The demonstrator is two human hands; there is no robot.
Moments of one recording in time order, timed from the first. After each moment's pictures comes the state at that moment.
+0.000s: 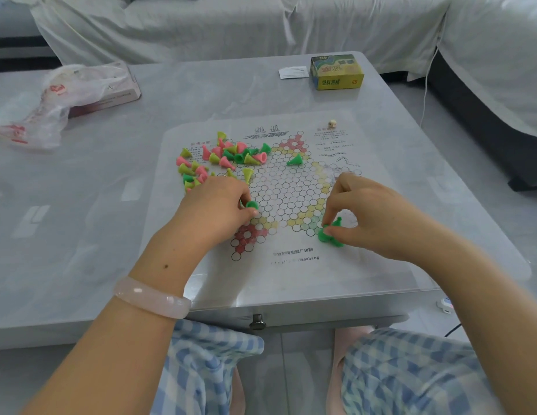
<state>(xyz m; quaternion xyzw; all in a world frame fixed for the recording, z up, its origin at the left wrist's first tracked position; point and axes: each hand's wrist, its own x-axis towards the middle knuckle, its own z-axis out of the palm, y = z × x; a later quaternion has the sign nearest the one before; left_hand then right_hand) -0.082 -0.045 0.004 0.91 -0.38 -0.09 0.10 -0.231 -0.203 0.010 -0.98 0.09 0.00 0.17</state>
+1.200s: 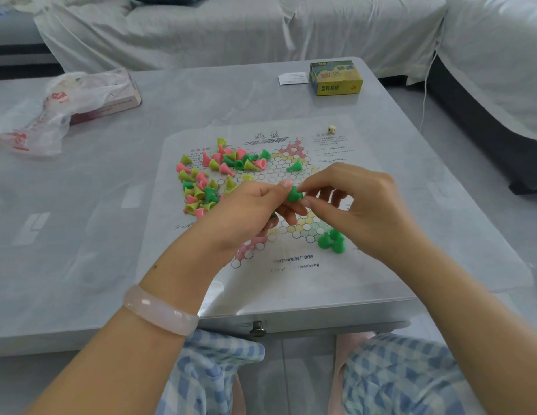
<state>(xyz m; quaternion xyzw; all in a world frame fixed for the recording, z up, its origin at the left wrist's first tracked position) -0.118 -0.059 0.027 0.75 -0.28 -0.36 0.48 -0.217 -0.189 0.011 -0.91 0.01 -0.29 0.30</state>
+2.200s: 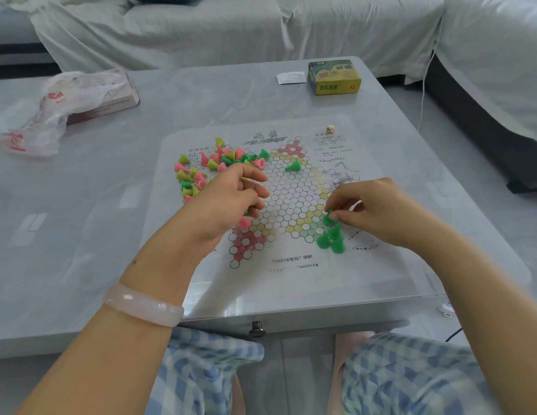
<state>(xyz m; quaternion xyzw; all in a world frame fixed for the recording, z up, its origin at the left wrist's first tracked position) -0.091 -0.055 0.015 0.77 -0.23 -0.30 0.51 -0.221 -0.229 0.000 -0.96 0.12 -0.04 0.26</state>
